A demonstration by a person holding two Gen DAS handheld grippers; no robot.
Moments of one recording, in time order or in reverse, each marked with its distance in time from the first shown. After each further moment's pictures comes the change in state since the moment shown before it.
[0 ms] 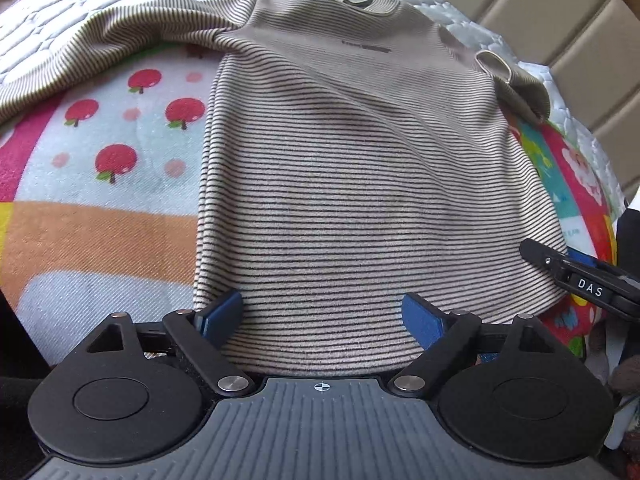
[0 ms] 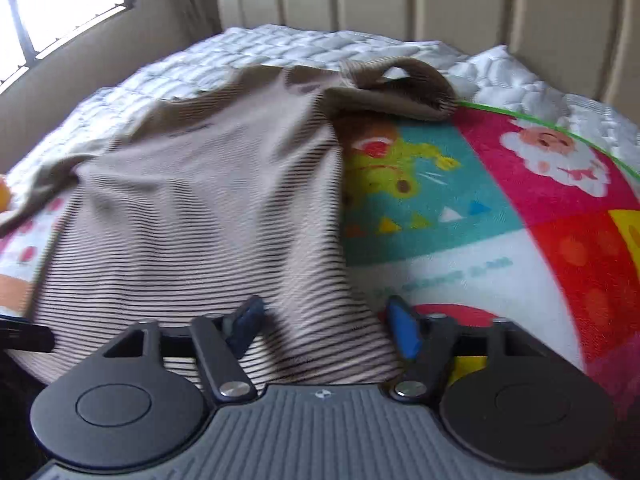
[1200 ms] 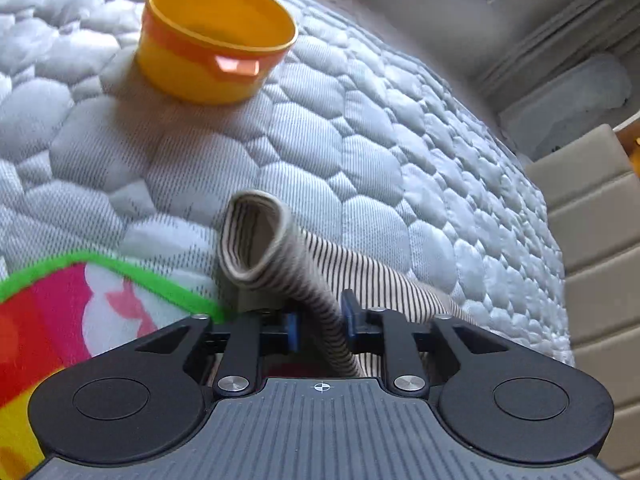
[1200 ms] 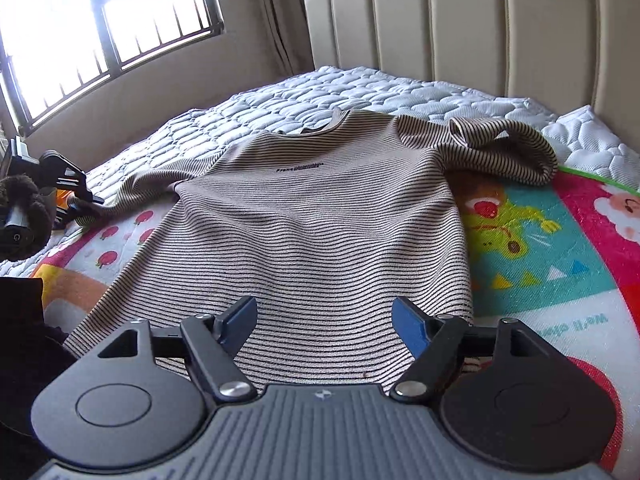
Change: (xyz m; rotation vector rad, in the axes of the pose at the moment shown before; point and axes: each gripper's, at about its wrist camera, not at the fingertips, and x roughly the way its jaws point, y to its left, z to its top) left arm -0.033 0.234 0.107 -0.874 -0.486 0.122; right arm -0.004 0.043 0.002 -0.123 -0.132 0.160
